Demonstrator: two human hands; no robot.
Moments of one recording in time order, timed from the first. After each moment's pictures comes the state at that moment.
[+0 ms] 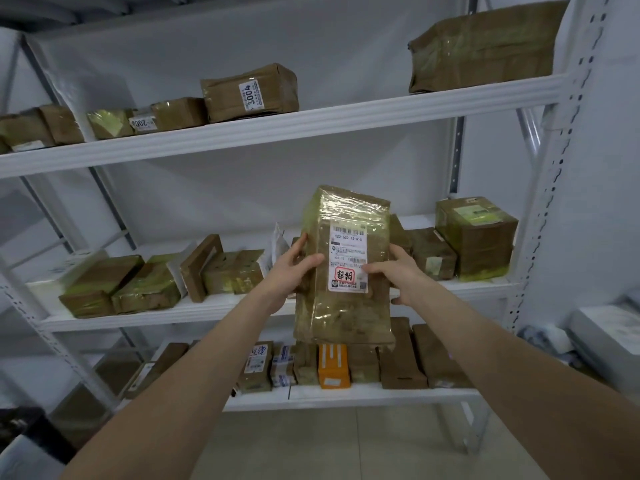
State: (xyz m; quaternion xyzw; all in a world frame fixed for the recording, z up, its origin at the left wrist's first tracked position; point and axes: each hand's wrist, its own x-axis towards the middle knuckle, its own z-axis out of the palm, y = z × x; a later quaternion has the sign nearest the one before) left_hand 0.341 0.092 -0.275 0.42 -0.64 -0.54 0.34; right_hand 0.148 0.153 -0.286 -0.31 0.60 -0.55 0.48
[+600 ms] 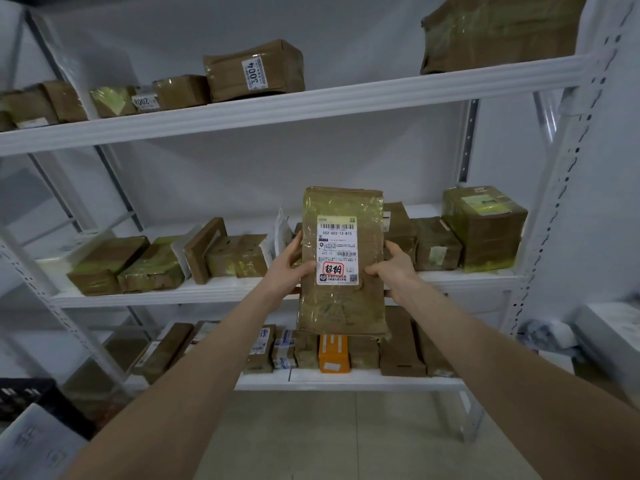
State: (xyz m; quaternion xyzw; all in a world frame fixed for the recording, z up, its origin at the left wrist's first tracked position) left_hand 0.351 0.095 -0.306 0.45 -0.67 -0.49 0.33; right_hand 0.153 0.141 -0.318 -0.34 0.63 -0.55 0.42
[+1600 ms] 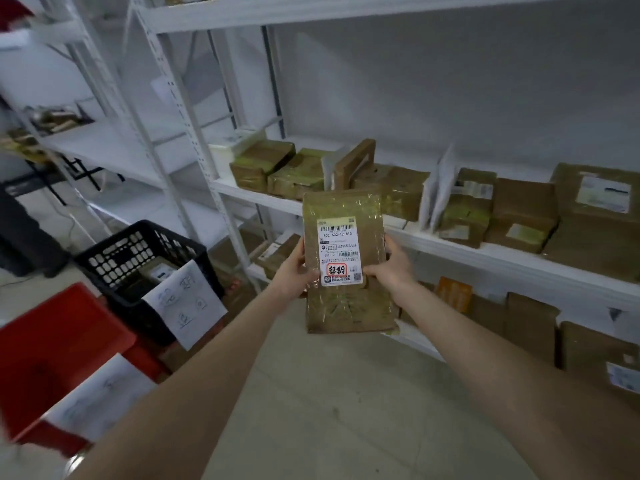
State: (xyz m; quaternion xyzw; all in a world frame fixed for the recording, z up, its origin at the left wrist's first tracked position) left_hand 0.597 0.109 -0.413 0.63 -0.52 -0.43 0.39; right_hand 0.408 0.078 -0.397 -0.56 0.59 -0.35 0.46
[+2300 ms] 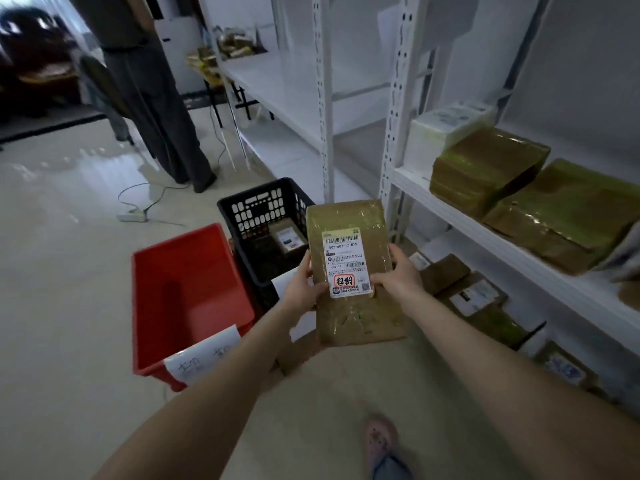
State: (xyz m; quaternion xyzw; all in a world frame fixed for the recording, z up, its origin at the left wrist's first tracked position) left_hand 0.968 0.049 -0.494 0.76 -0.27 -0.38 0.46; right_hand 0.830 -0.072 -0.476 -0.67 0.50 -0.17 0.52
